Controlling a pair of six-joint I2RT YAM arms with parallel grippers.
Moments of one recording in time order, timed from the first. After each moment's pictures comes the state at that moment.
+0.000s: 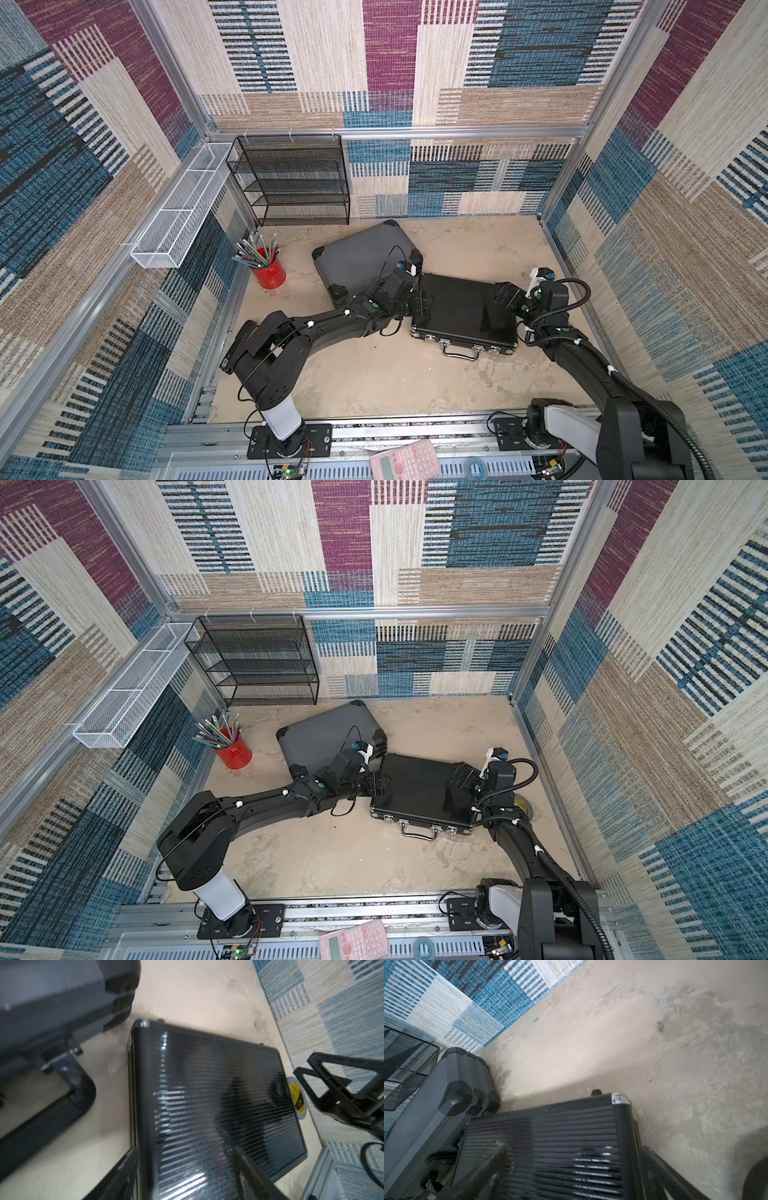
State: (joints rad) left arm -0.82 1.70 1.02 -0.01 0.05 -0.72; right arm -0.07 1.08 0.45 0.04 -0.18 0.51
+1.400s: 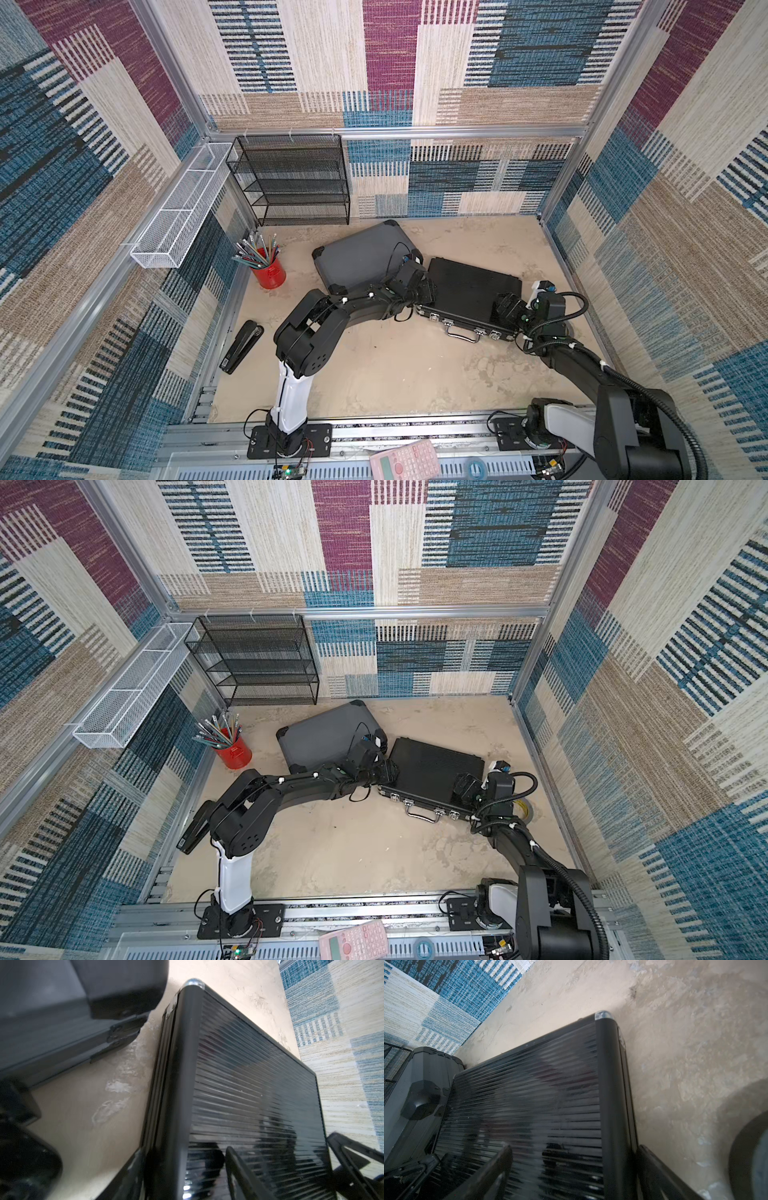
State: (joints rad) left arm -0.77 2.00 1.27 0.05 0.06 -0.78; right arm -0.09 1.16 0.37 0.17 -0.19 0.58
